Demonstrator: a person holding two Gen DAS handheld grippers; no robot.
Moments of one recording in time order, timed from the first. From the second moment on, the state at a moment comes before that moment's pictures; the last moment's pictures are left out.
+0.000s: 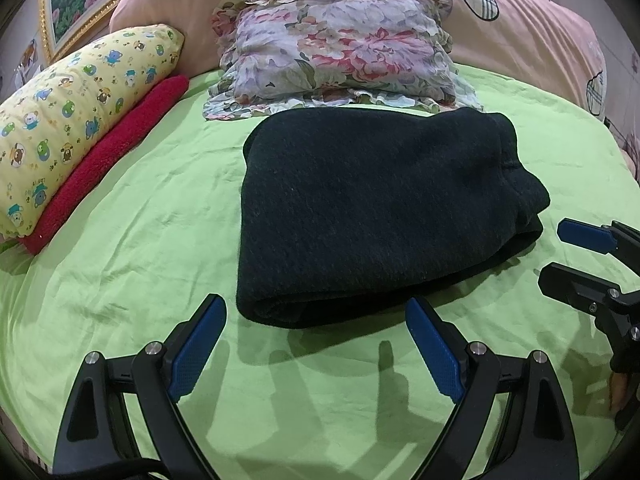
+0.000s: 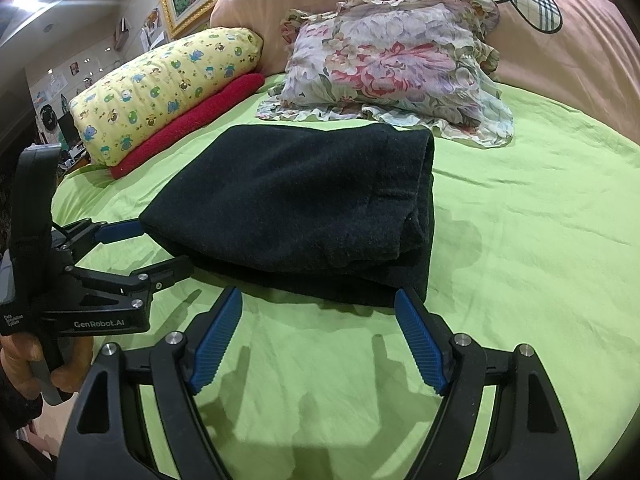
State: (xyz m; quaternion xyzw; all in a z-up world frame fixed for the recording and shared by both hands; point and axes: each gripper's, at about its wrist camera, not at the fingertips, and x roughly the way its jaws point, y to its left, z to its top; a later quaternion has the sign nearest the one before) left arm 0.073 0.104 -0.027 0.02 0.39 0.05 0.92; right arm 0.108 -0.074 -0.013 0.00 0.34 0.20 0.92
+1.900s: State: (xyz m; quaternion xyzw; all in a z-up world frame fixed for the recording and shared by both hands) left arm 0.087 0.113 -0.003 0.01 0.36 0.08 0.93; right arm 0.114 -0.084 -0.004 0.01 0.33 0.19 0.92
